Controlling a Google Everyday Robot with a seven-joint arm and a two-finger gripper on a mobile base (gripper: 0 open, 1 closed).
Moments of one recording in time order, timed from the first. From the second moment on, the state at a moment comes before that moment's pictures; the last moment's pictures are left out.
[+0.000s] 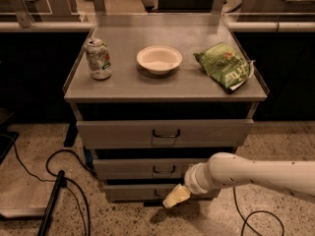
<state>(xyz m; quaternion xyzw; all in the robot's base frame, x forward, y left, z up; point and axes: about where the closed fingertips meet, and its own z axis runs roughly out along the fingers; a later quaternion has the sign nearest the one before) 0.491 -0.086 0.478 -0.42 0.86 0.17 0.23</state>
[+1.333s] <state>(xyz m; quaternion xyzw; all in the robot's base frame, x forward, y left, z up) 0.568 -0.091 0.449 -0.41 0.86 0.14 0.26</state>
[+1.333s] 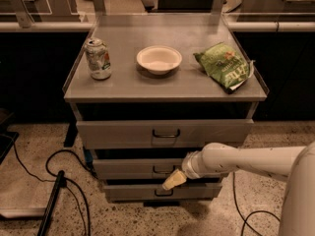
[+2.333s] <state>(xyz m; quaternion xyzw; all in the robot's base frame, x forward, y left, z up) 0.575 -0.085 0.415 -0.43 0.86 0.14 0.23</state>
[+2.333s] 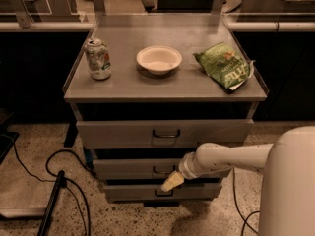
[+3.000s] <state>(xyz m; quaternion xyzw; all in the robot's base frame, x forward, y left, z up) 0.533 -0.090 0.429 -0.45 0.86 0.16 0.20</state>
